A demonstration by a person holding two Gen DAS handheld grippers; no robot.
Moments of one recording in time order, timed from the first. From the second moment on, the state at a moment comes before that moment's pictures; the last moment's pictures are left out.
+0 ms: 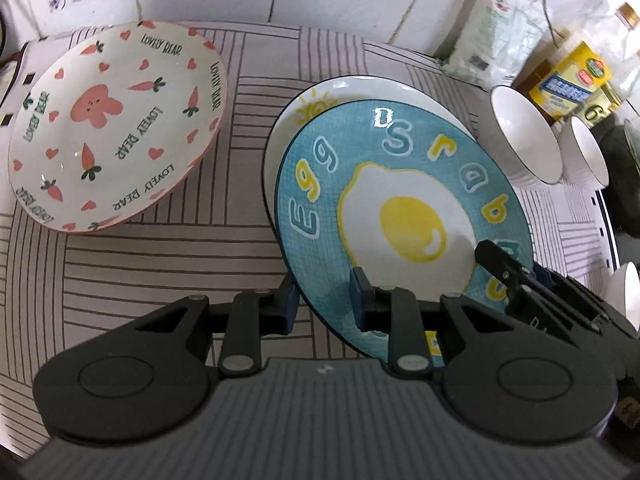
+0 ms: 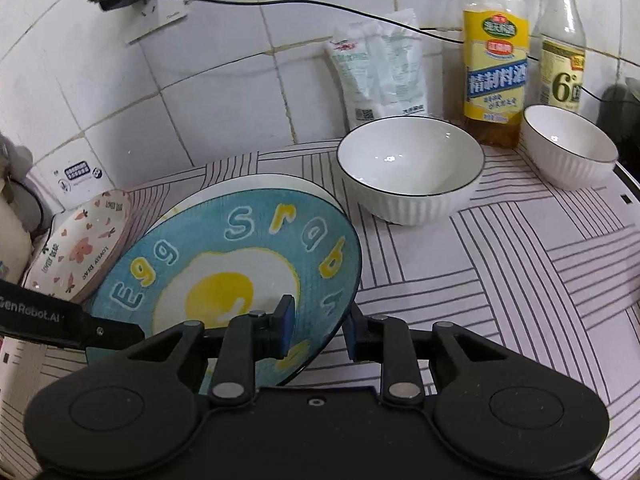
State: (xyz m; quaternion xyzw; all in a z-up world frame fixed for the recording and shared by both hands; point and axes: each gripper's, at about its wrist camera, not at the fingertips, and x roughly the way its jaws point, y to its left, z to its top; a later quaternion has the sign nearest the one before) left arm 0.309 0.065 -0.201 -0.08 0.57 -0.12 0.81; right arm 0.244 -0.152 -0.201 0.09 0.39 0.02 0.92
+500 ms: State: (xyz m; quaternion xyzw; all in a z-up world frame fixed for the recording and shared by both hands) left arm 0.312 0.060 -0.209 -0.10 0.58 -0.10 0.80; right arm 0.247 -0.141 -0.206 0.01 0.37 0.02 0.93
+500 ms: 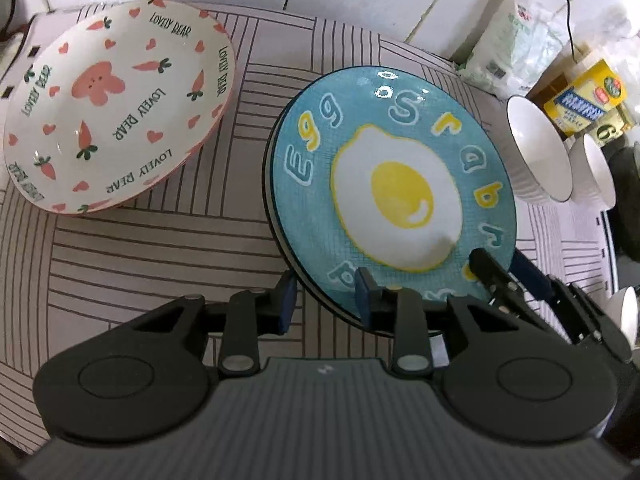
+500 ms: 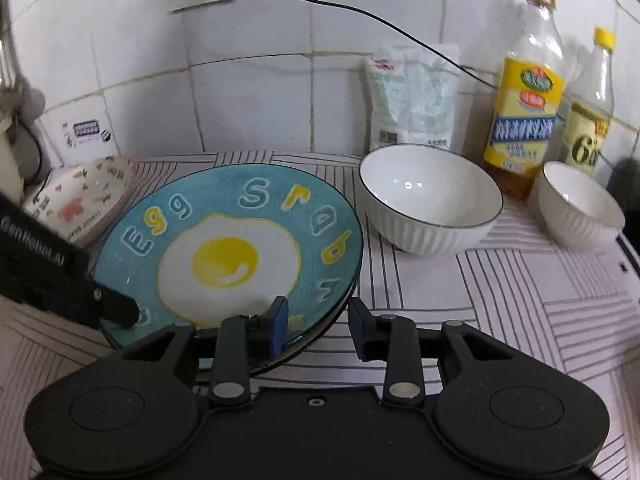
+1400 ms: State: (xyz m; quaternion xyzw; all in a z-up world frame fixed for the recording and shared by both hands) left arm 0.218 0.140 -0.106 -0.03 0.49 -0.08 0.87; right arm 0.173 -0.086 -0.070 0.02 0.32 0.19 0.93
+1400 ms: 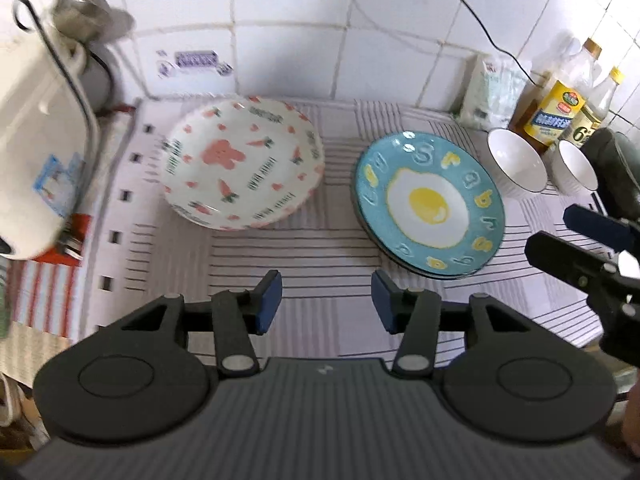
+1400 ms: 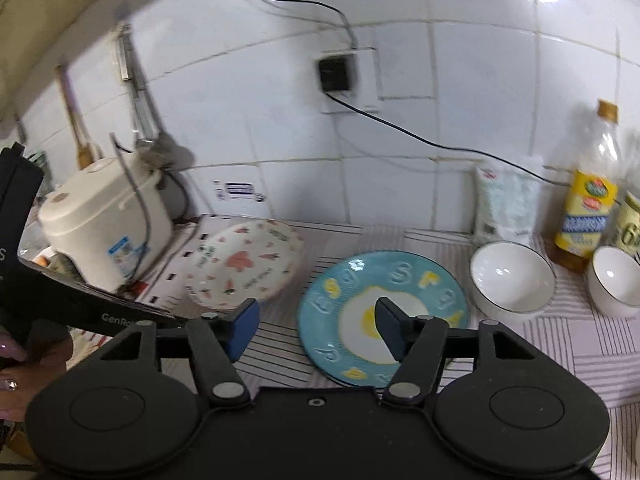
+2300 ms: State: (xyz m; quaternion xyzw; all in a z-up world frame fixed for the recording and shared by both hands) left arm 0.272 0.238 -0.146 -0.02 0.42 0.10 0.90; right arm 0.311 0.011 -0.099 -0.01 0.37 0.30 0.88
